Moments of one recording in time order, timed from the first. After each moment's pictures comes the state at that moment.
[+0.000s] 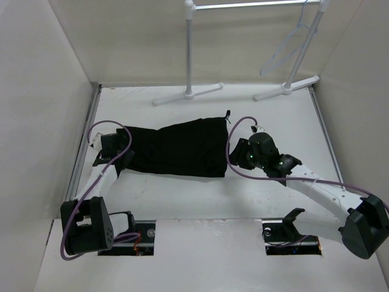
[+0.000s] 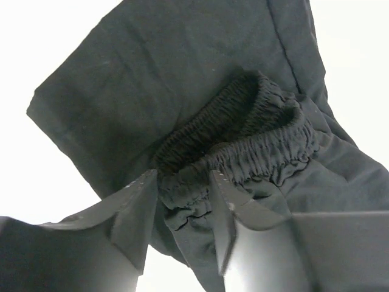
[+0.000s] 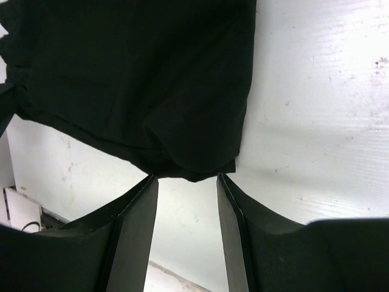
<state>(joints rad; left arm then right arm) 0.12 1.17 0.57 -0.23 -0.09 -0.85 0.62 1.12 0.72 -0.27 0.01 0.81</state>
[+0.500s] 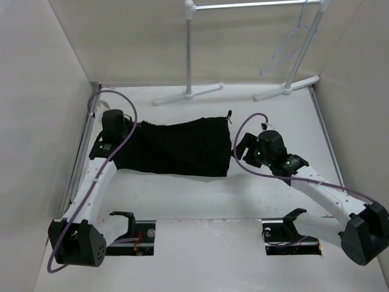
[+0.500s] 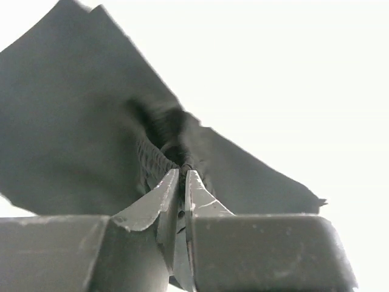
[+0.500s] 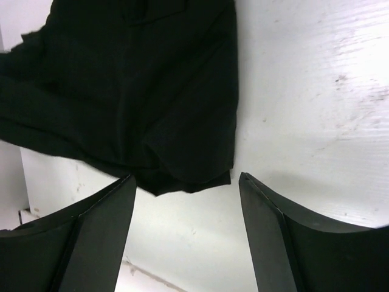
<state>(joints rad) -0.07 1.07 0.82 -0.34 -0.14 -0.89 0.53 1.07 0.70 -0.26 -0.01 0.82</state>
